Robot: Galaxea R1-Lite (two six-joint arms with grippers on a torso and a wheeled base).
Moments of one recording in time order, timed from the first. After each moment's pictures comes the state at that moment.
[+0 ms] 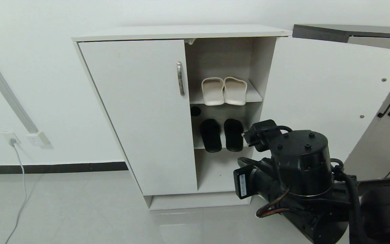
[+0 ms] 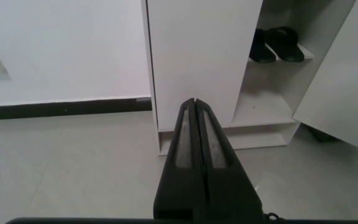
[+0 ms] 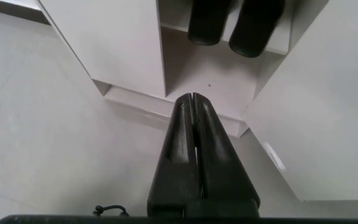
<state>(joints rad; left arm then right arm) 0.00 0.00 0.00 0.00 0.00 0.00 0.98 1.72 -0.89 -0.50 -0.59 0.19</state>
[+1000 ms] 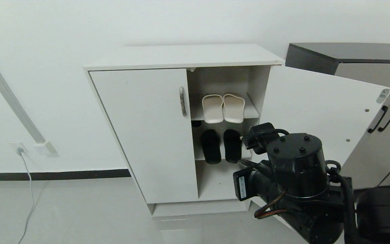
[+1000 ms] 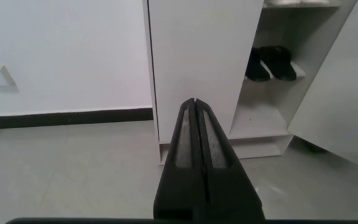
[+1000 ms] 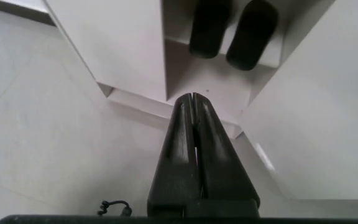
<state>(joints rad) 0.00 0.00 0.00 0.00 0.00 0.00 0.98 1.73 -0.88 -0.50 -0.59 0.19</state>
